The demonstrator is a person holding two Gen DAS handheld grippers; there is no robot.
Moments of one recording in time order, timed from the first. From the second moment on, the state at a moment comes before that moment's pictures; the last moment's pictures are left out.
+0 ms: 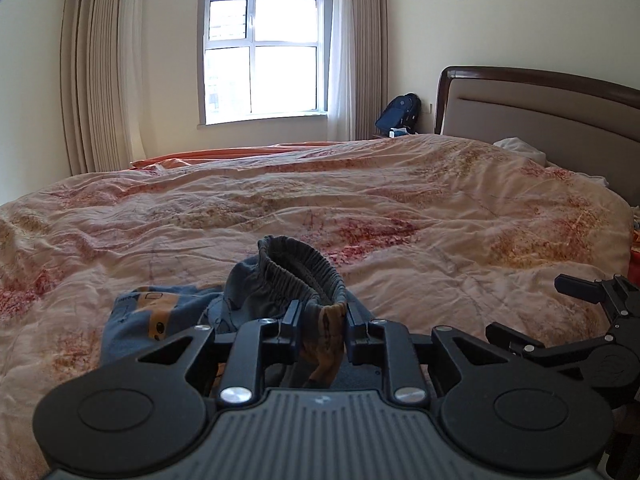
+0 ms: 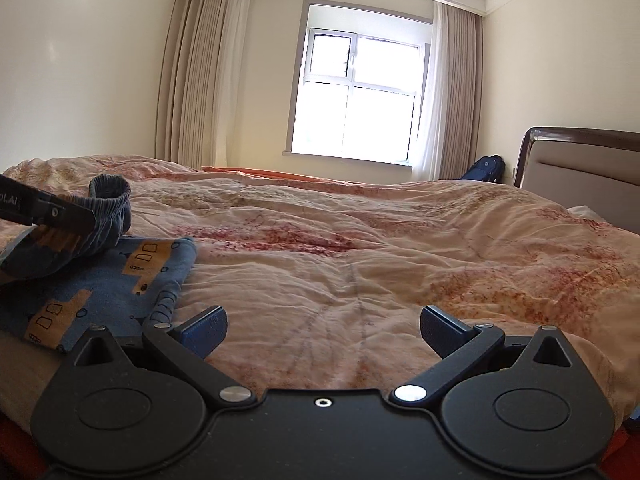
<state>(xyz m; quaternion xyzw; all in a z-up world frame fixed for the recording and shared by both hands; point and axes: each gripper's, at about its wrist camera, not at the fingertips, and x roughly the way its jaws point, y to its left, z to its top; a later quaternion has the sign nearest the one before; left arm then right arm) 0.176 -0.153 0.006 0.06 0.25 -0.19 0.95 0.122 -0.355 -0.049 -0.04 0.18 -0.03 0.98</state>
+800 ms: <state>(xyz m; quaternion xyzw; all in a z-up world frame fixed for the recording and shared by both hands) 0.120 -0.144 -0.024 0.20 0.22 -0.12 0.95 0.125 -0.357 -0.046 0.08 0.22 0.06 0.97</state>
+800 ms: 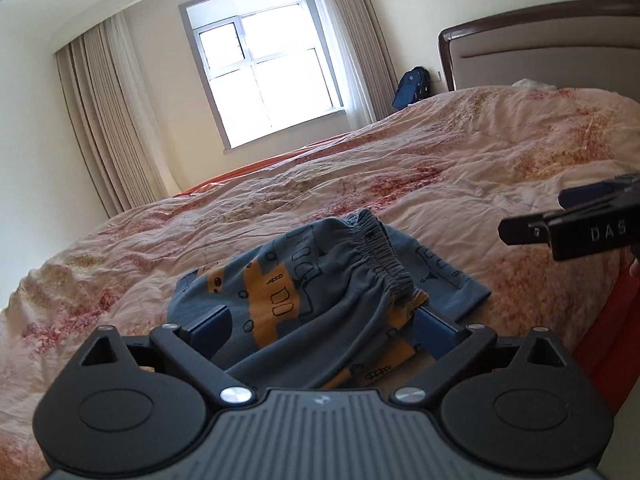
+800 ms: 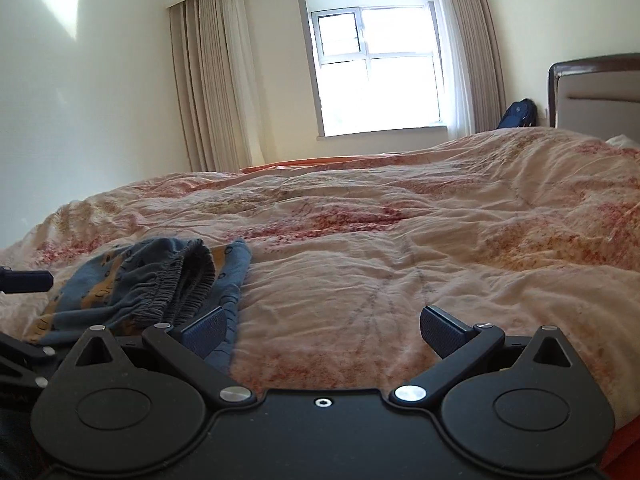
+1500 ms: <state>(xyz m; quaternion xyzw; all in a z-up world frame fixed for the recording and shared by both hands) 0.119 -0.145 -0.035 0.22 0.25 -0.17 0.93 0.231 -0.323 -0.049 0.23 0.27 0.26 0.90</state>
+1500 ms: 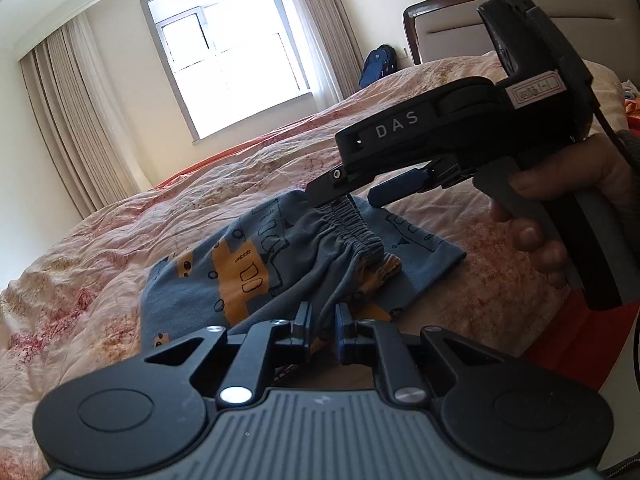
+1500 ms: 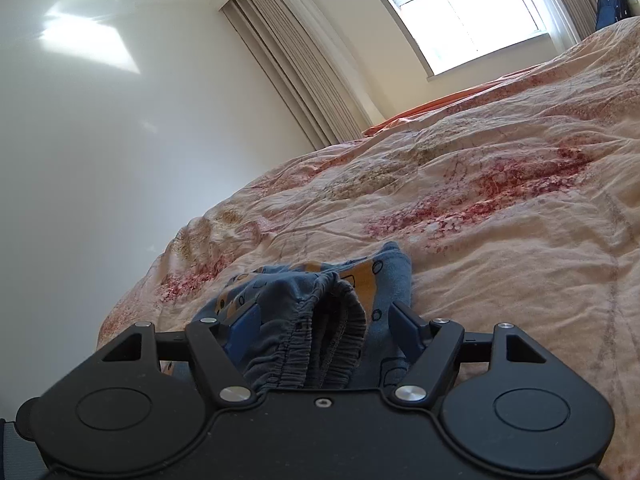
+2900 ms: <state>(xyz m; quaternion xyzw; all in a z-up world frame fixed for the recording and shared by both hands) 0.139 -0.080 -0.010 0.01 0.26 -0.18 0.95 0.187 -0.328 -0.036 0.15 0.25 0.11 0.95</state>
